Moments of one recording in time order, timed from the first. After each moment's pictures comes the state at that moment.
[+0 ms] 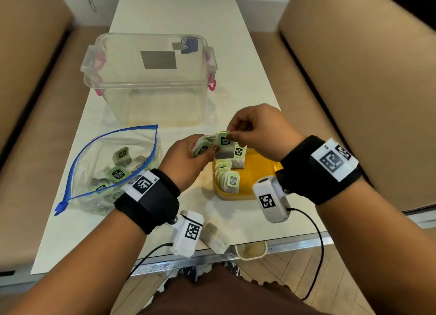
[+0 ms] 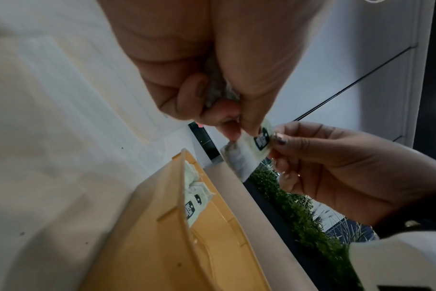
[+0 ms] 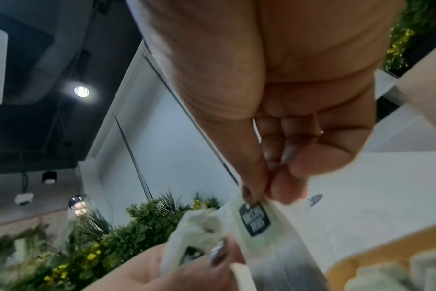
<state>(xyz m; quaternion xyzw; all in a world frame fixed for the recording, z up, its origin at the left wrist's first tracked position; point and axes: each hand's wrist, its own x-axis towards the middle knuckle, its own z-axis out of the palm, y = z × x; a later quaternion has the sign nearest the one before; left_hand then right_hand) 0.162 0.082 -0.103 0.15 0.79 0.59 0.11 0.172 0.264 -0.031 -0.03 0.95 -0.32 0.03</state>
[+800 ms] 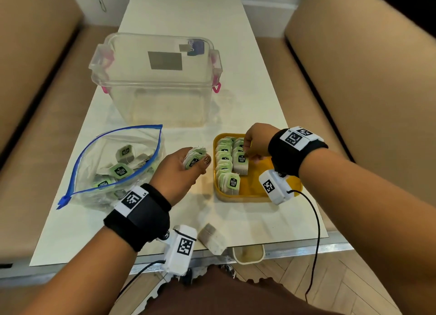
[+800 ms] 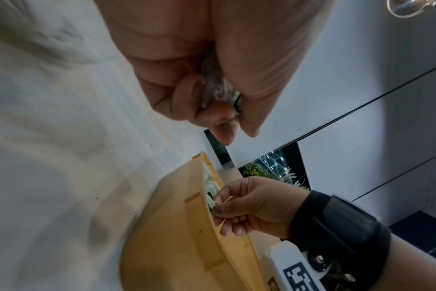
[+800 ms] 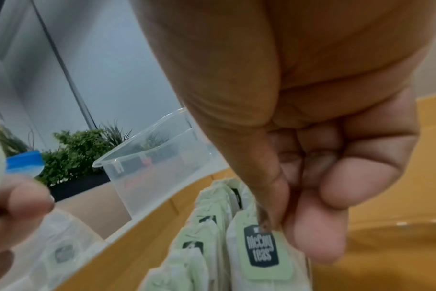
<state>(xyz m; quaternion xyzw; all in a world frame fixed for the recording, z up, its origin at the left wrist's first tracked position) 0.184 0.067 -0.110 0.06 0.78 0.60 0.13 0.126 0.285 -0.081 0.05 0.96 -0.05 0.28</state>
